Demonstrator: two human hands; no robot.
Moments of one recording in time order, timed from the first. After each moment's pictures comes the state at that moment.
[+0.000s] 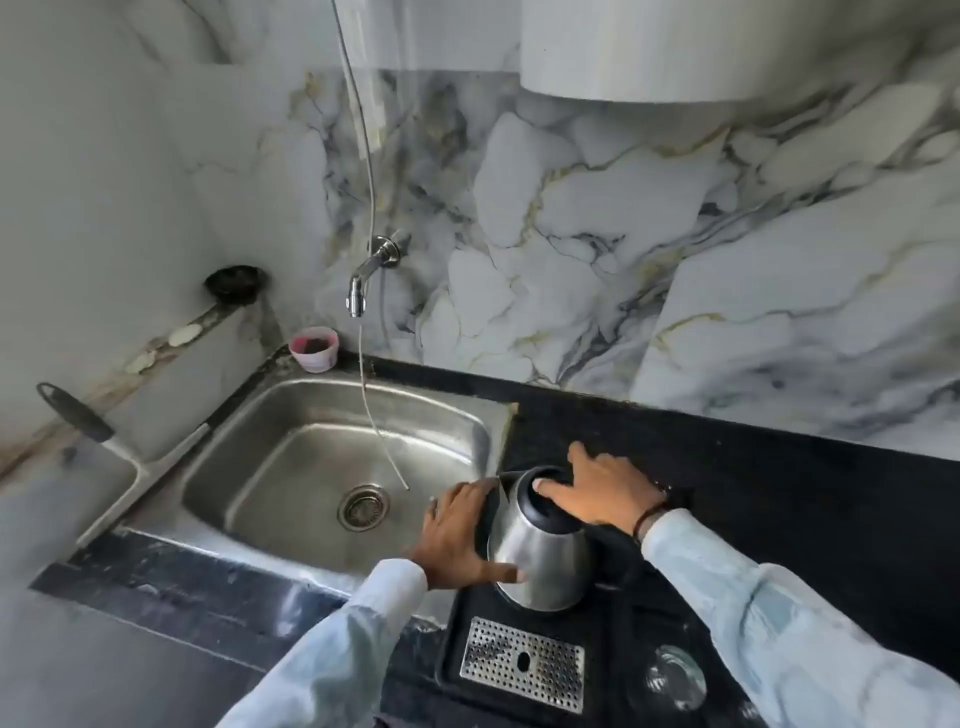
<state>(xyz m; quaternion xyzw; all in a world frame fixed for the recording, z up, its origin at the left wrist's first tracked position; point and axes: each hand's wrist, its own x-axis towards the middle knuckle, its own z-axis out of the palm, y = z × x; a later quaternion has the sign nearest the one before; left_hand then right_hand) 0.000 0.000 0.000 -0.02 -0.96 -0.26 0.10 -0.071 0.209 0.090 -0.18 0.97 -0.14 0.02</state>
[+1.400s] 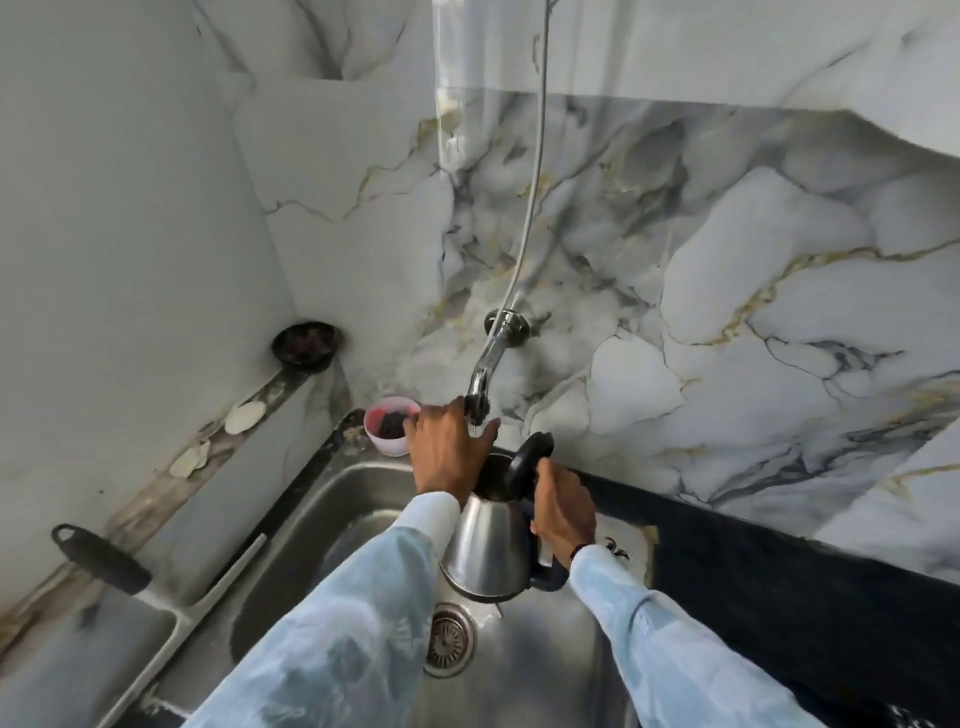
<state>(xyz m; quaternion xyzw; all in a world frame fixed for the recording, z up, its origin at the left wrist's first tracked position) 0.001 0.153 -0.114 0.12 -0.95 -0.24 0.18 0.035 0.303 -0.146 0.15 0.83 -0.54 0.08</state>
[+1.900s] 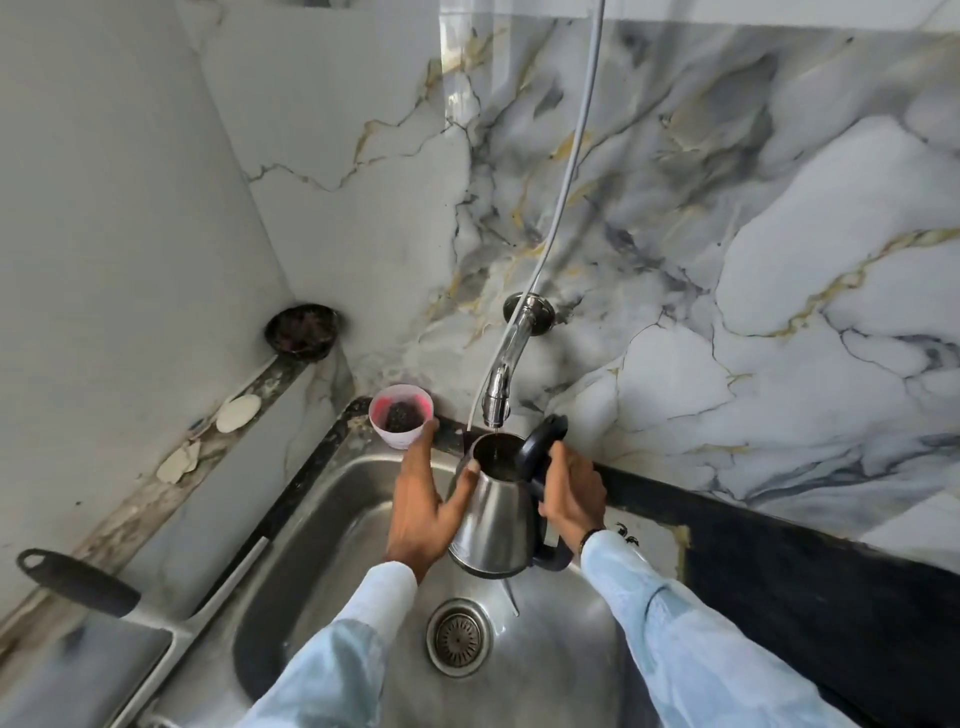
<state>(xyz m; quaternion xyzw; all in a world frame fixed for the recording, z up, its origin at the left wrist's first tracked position) -0.101 -0.031 -0.159 0.06 -0.86 -0.48 0.19 -0.147 0.150 -0.138 0.15 0.82 -0.54 0.04</state>
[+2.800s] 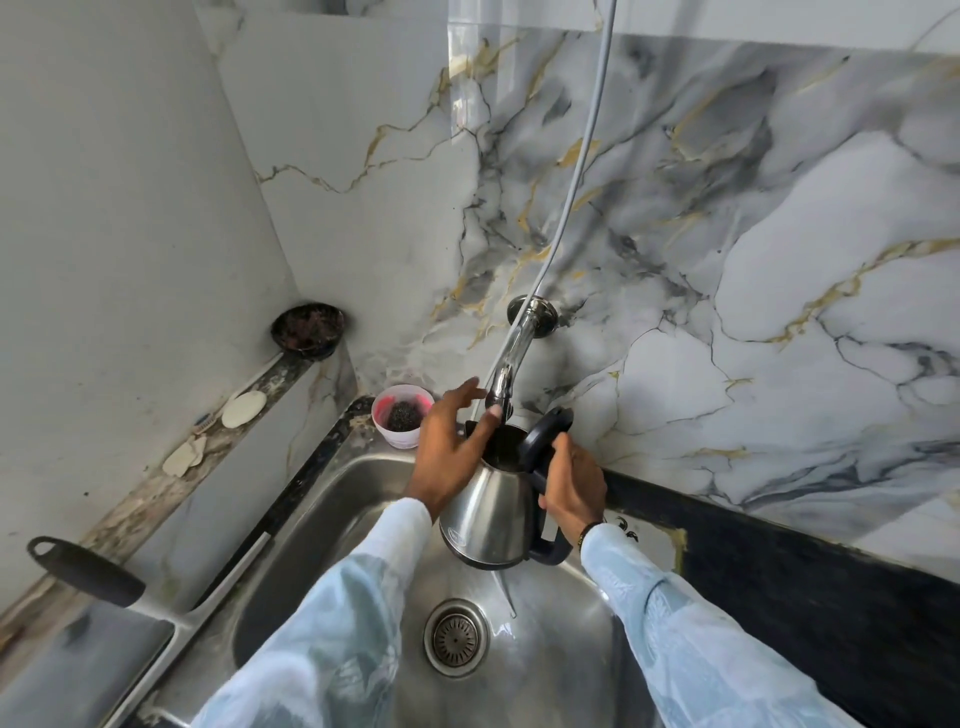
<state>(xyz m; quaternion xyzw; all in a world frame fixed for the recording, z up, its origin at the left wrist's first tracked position) -0.237 -0.062 -0.164 0.05 -0.83 -0.54 0.11 -0.231 0.102 -0.186 0.18 0.81 -0.55 0.04</state>
